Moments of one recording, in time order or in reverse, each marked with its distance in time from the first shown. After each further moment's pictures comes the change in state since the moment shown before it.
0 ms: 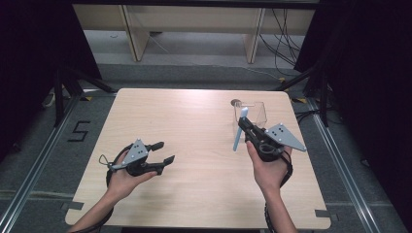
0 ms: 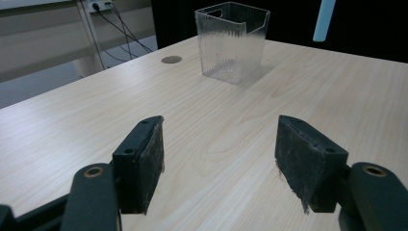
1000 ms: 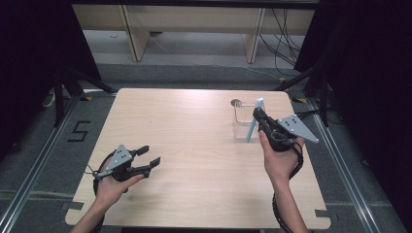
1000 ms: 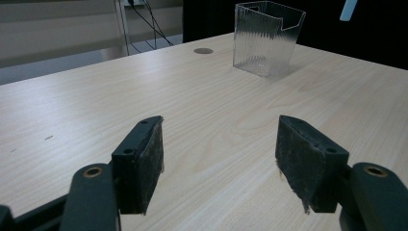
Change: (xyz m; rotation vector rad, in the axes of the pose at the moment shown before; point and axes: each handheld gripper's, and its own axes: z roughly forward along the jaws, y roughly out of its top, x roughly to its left) left arm 0.013 -0.026 -0.027 -0.028 0.085 -0.100; right arm -0.035 0.013 0.001 -0.022 -0.112 -0.020
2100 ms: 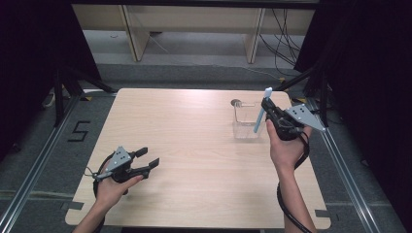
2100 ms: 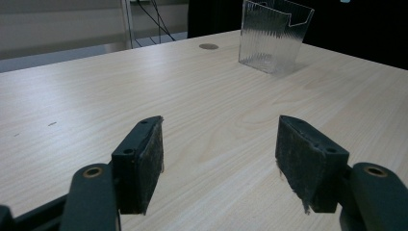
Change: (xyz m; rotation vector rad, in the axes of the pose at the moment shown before) left arm 0.003 -0.008 -0.001 0.002 0.016 -0.026; right arm -0.024 0.017 0.013 -0.025 -0.069 -0.027
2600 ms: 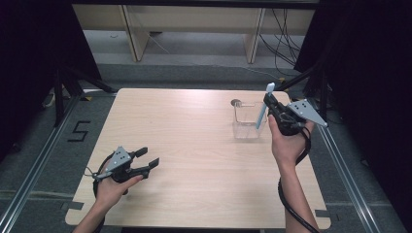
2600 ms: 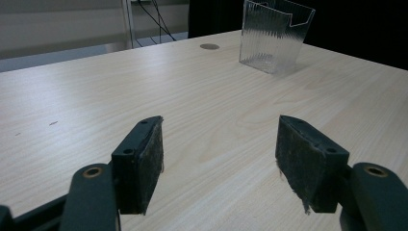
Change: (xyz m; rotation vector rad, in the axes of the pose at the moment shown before) left arm 0.000 0.000 0.000 0.000 0.002 -0.002; right arm -0.007 0.007 0.006 0.014 -0.023 0.002
